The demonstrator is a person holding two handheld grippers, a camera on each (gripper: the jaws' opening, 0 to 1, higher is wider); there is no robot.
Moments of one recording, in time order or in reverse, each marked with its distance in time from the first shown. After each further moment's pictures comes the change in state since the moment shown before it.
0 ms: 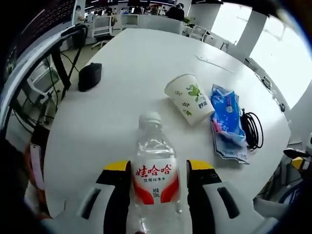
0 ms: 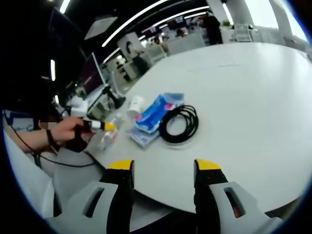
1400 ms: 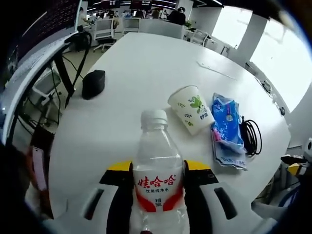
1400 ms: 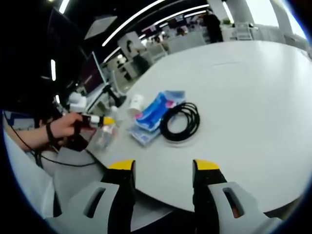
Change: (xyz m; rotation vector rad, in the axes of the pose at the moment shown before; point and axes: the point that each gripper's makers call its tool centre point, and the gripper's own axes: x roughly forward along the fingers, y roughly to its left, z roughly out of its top) left arm -0.010 0.007 0.016 -0.013 -0.056 0.005; right arm 0.005 0.004 -0.003 0.002 0.011 0.013
